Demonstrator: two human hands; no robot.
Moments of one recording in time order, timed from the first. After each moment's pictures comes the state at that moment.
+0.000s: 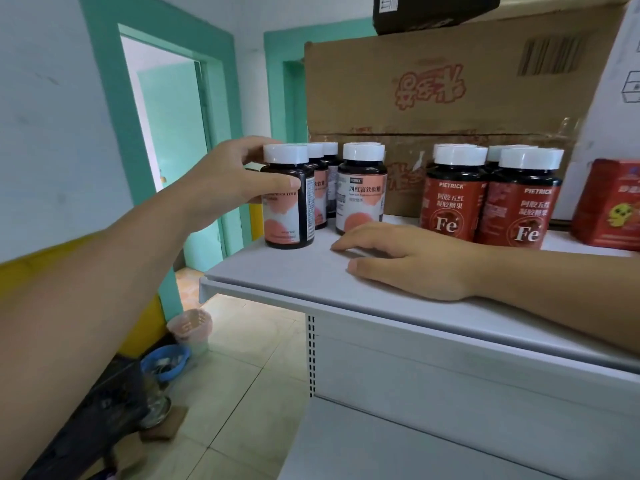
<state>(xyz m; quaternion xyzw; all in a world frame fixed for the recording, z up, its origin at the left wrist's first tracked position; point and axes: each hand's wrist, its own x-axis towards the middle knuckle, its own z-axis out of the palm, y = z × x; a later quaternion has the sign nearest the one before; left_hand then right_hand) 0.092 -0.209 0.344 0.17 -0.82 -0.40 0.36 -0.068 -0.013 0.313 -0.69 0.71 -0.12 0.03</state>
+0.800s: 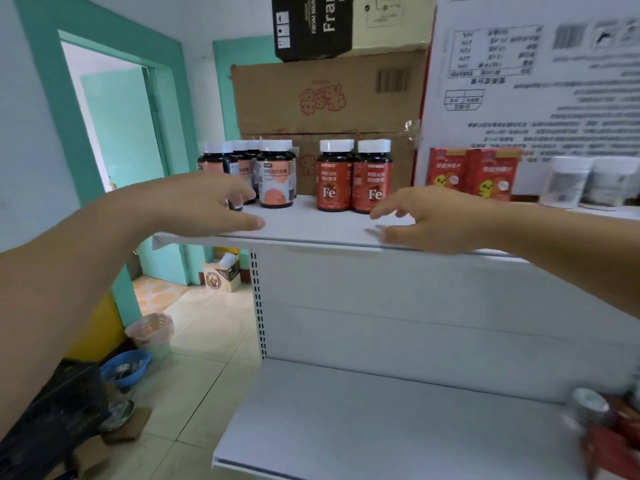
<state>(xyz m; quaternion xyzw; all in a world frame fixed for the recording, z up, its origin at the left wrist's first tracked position) 0.133 -0.052 0.349 0.26 -0.96 -0.01 0.09 -0.076 0.165 0.332 -0.58 0.81 -0.08 -0.07</state>
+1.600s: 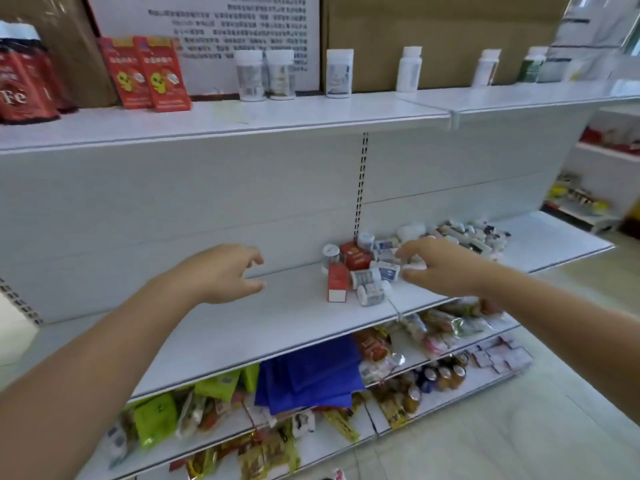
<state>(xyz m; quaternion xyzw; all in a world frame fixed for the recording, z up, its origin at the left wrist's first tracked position) -0.052 0.266 0.148 0.00 -1.00 -0.05 -0.05 -0.124 0.602 0.157 -0.23 0.97 -0.09 0.07</state>
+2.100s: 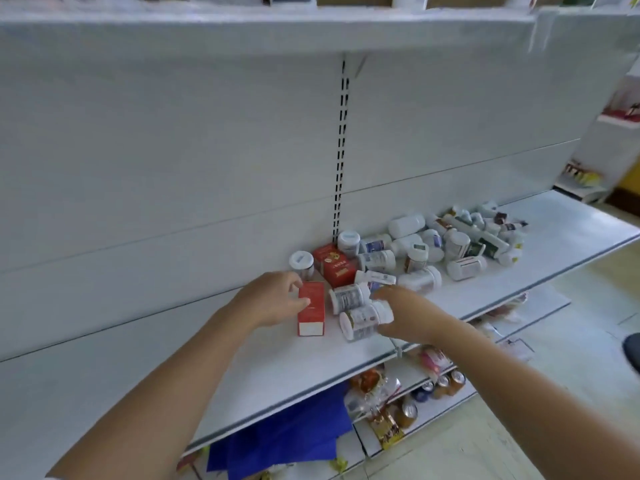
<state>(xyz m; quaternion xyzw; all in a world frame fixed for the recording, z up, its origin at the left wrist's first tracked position) -0.283 0.337 -0.013 0.00 -0.97 -0.19 -0.11 -0.309 0.596 -0.031 -0.18 0.96 -0.11 0.17</state>
